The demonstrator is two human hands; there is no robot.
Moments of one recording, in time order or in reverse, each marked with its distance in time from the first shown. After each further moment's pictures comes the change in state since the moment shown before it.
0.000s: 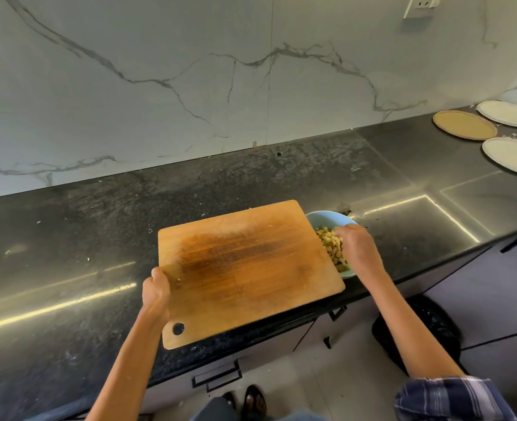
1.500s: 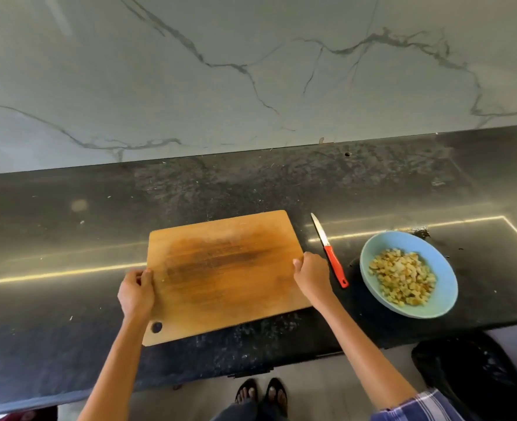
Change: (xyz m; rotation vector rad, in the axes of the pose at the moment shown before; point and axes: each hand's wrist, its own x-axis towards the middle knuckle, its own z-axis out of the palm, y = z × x) left_hand 0.080 -0.019 -0.113 0.227 0.359 0.260; right_hand 0.005 -0.183 0.100 0.169 -0.392 0.218
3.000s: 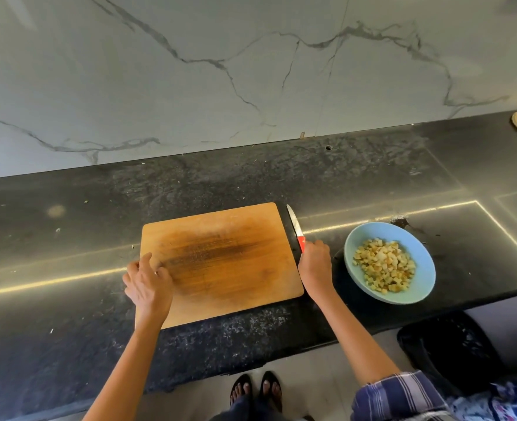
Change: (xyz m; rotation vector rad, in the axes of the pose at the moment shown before) left_hand -0.010 0.018 0.041 0.320 0.016 0.226; right_hand 0.011 0.023 -0.010 -0.138 0.160 -0.009
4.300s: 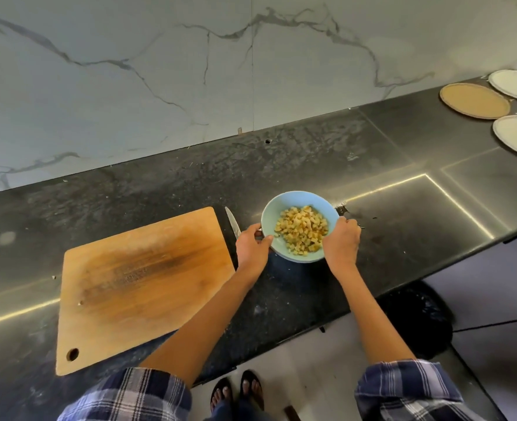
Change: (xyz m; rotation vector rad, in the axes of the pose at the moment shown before) left_hand -0.125 0.239 0.124 -0.501 -0.654 0.190; right_hand 0.044 0.136 -0.079 0.106 0.181 0.381
